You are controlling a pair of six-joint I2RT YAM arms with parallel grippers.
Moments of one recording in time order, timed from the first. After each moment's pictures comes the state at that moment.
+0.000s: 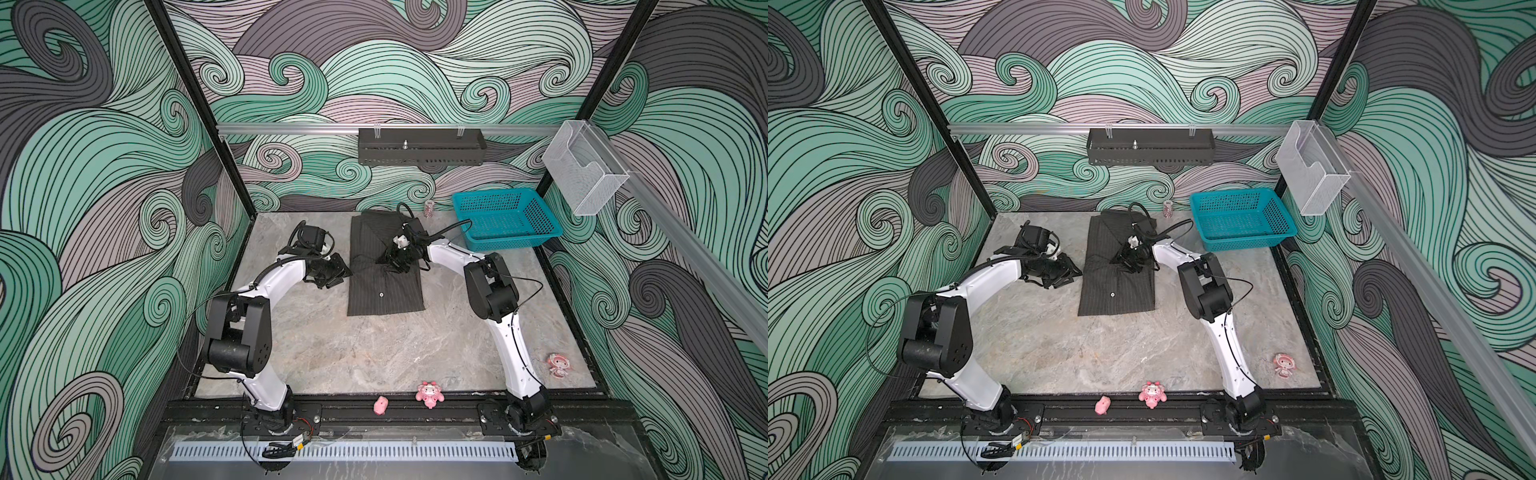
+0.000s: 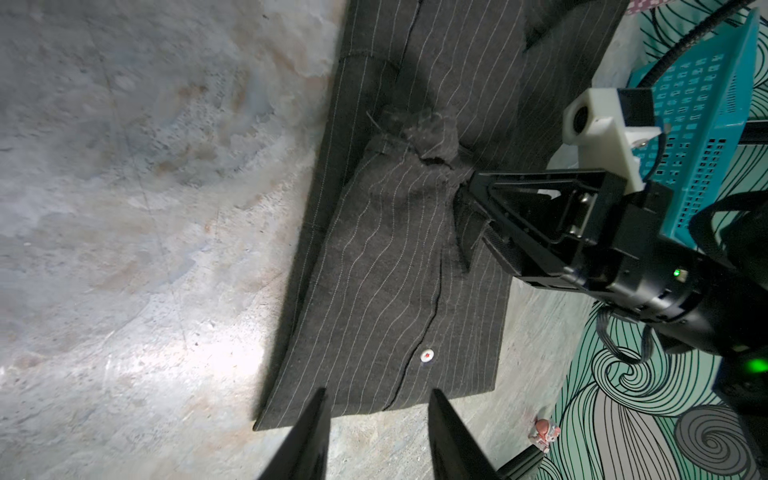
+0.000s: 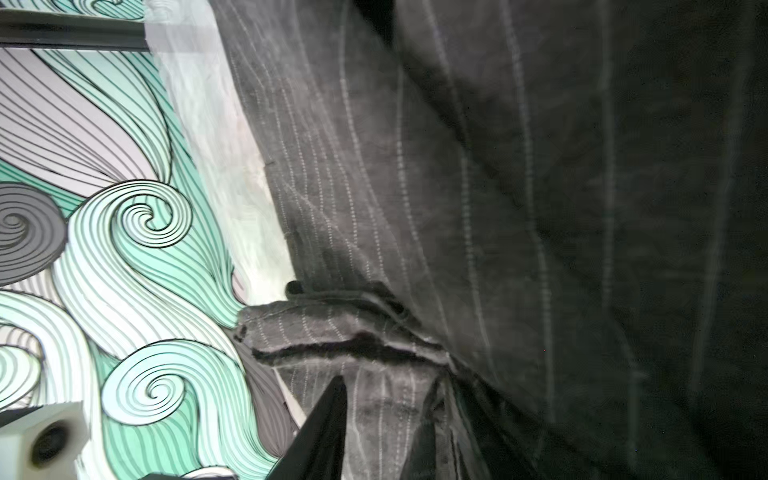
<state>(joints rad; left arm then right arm) -0.18 1.66 1.18 -0.61 0.44 -0.67 0.48 2.41 1.87 -0.44 -0.58 0.85</state>
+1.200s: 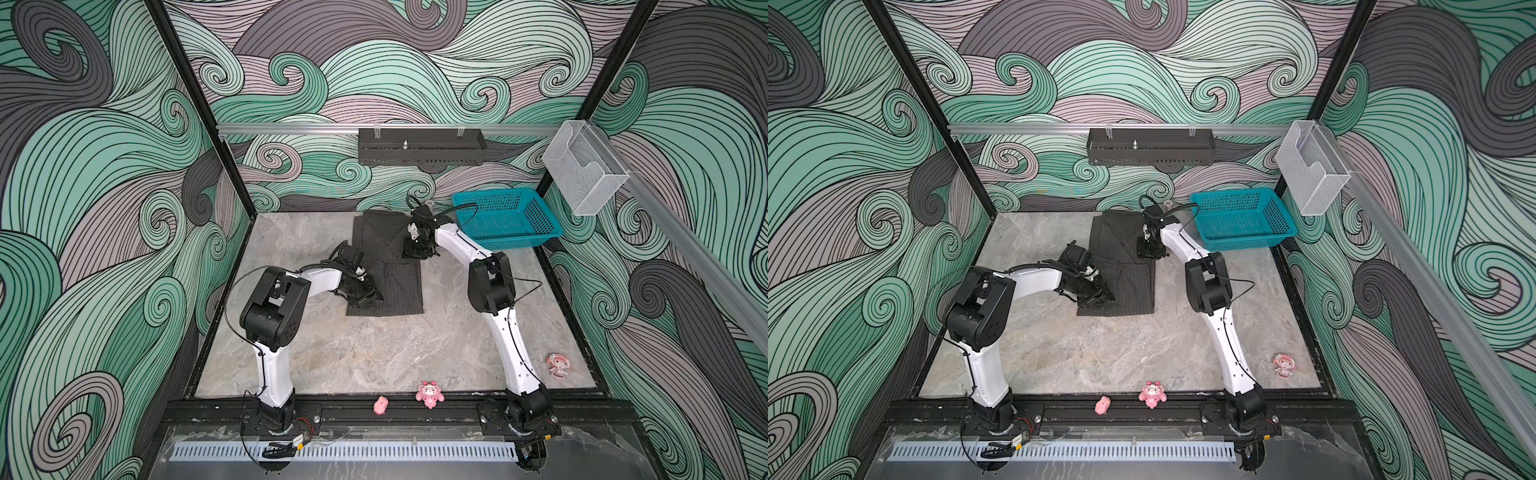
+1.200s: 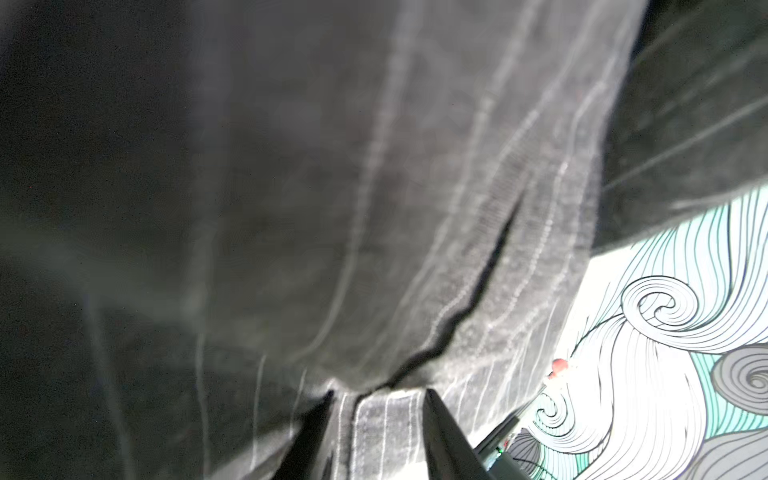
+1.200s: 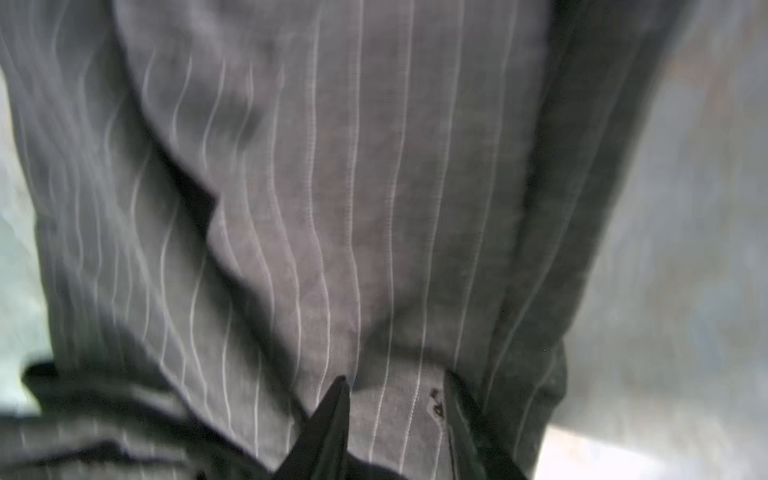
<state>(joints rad) -0.38 1.92 1.15 -0.45 0.54 -0.75 0.41 2.49 2.15 -0.90 -0.21 0.34</state>
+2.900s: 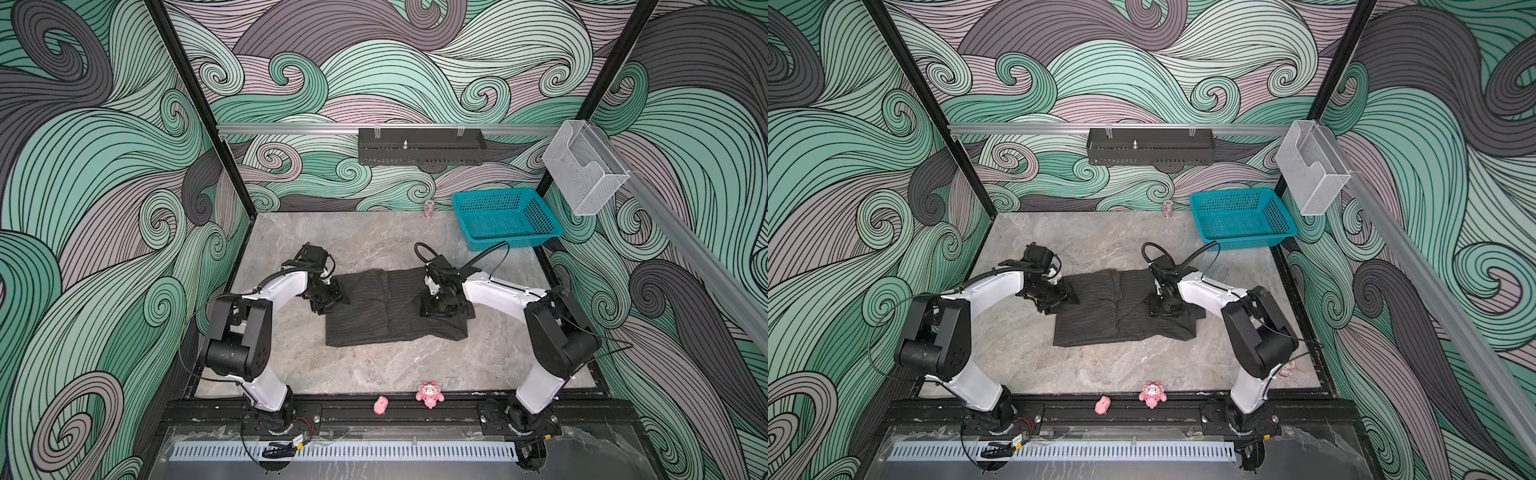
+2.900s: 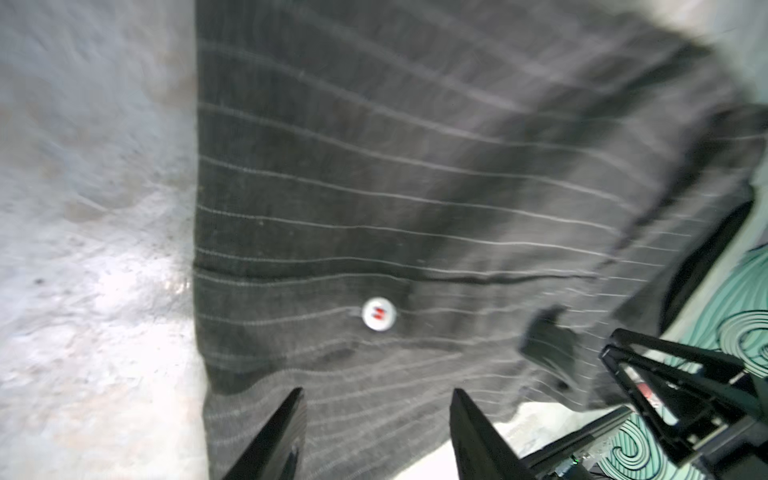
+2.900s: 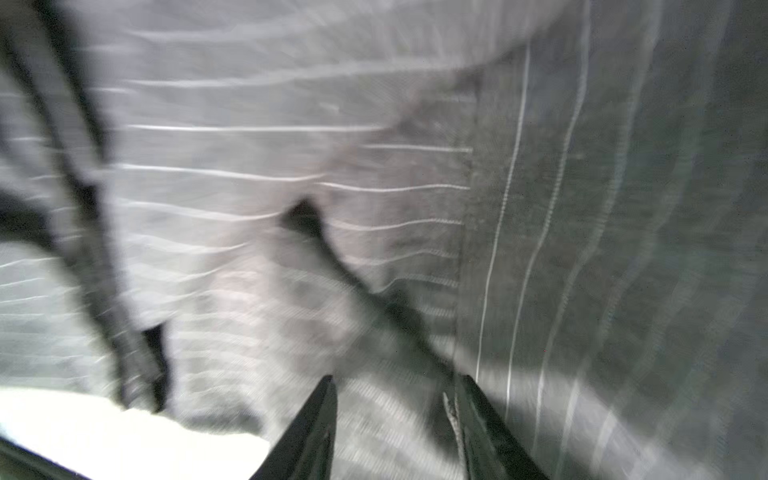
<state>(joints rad) -0.20 1.59 1.02 -0.73 0.39 -0.54 0.57 1.70 1.10 -0.68 -0.15 0.46</state>
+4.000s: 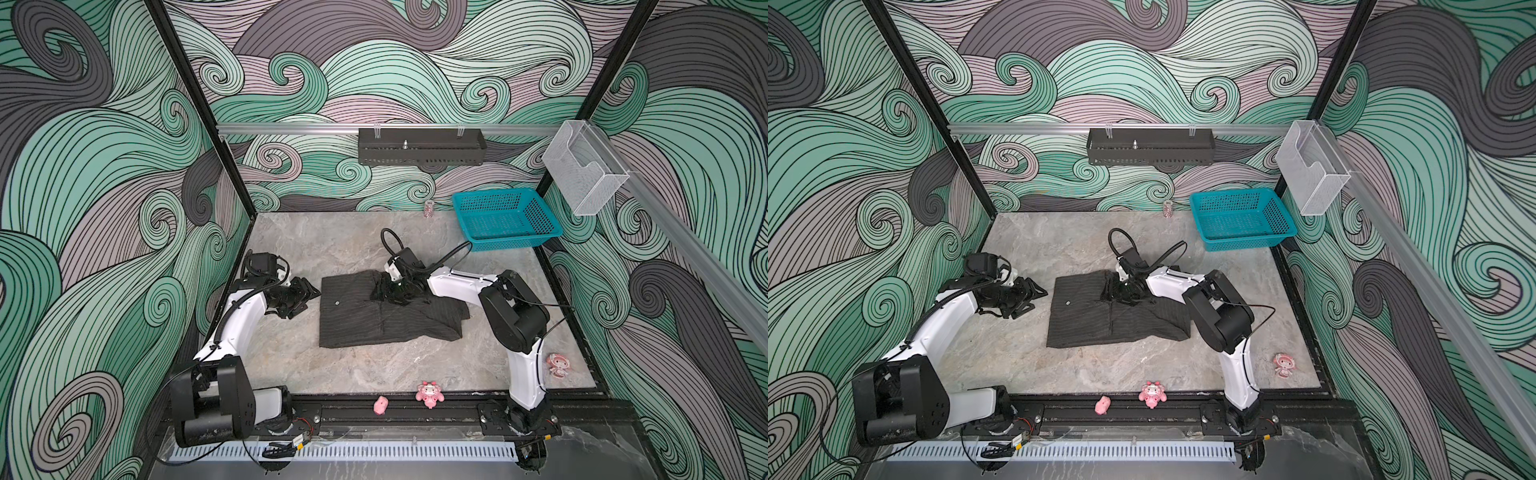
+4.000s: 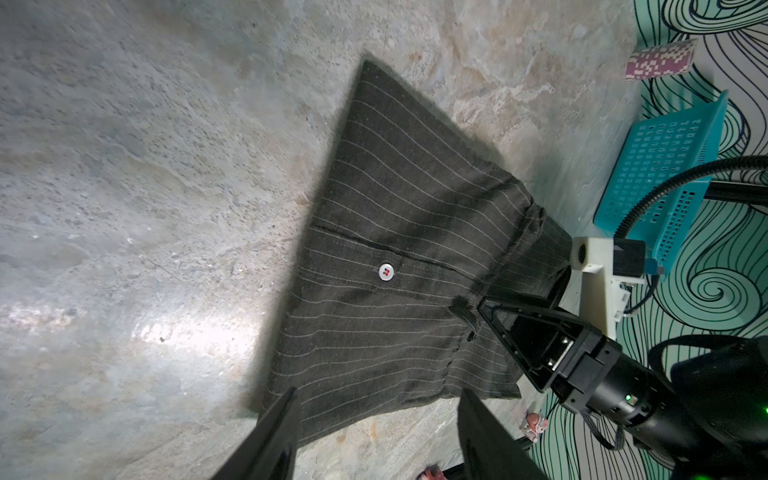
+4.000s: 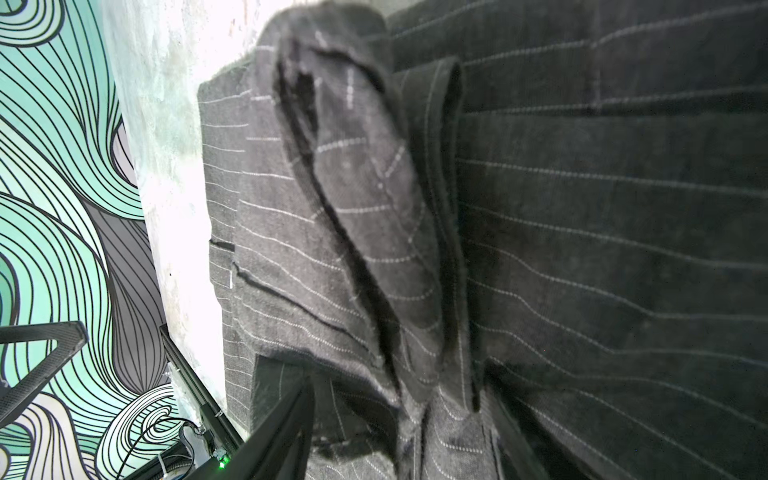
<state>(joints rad) 0.14 1.28 0.88 -0.77 0.53 -0.54 0.69 2.03 1.32 -0.29 -0.43 0.71</state>
